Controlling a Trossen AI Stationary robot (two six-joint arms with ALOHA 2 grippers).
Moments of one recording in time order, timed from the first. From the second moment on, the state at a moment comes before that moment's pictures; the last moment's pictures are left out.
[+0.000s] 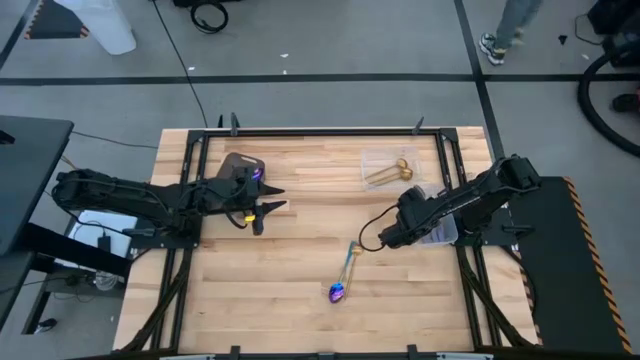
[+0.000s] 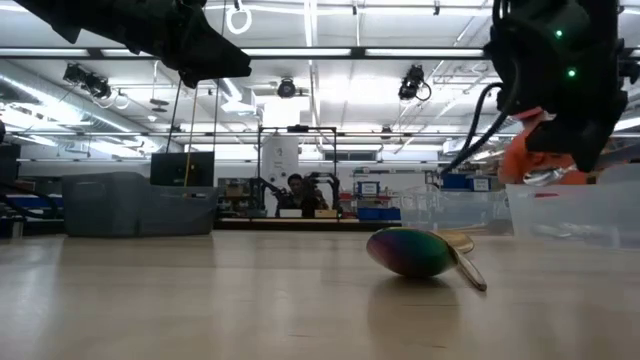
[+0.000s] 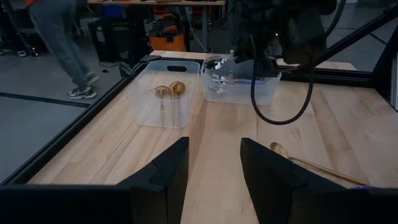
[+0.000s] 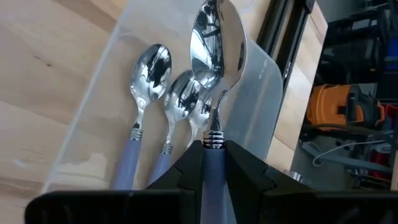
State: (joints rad) left arm -0.03 0.95 0.51 0.20 -0.27 -0.06; right arm 0.27 1.58 0.95 -1.54 0.39 1.44
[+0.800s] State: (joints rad) left arm -0.03 0.95 0.51 0.20 -0.27 -0.06; right arm 0.35 1.58 0.81 -1.40 0.37 1.55
